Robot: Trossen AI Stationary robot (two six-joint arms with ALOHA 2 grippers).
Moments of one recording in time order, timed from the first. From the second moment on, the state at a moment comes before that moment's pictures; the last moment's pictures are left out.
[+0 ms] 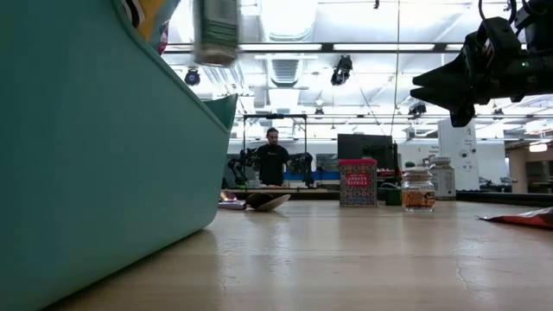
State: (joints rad) left arm -0.47 1.53 1.47 -0.87 -0.56 -0.67; right arm -0.17 0.28 0.02 0.27 0.11 0.34
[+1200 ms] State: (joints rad) left arm -0.98 1.31 1.25 -1.57 -0.65 -2.02; right arm -0.17 0.28 0.02 0.27 0.11 0.34
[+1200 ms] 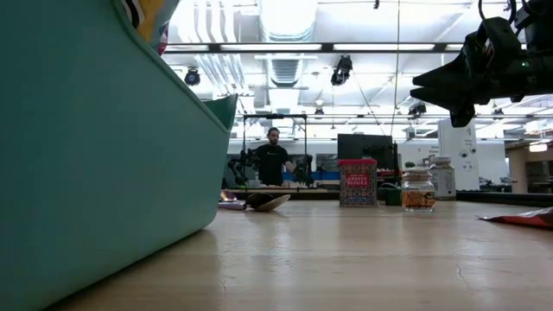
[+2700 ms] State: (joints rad) left arm -0.17 0.97 0.81 -0.91 -0.61 -0.94; right arm -0.17 0.28 0.02 0.27 0.11 0.34
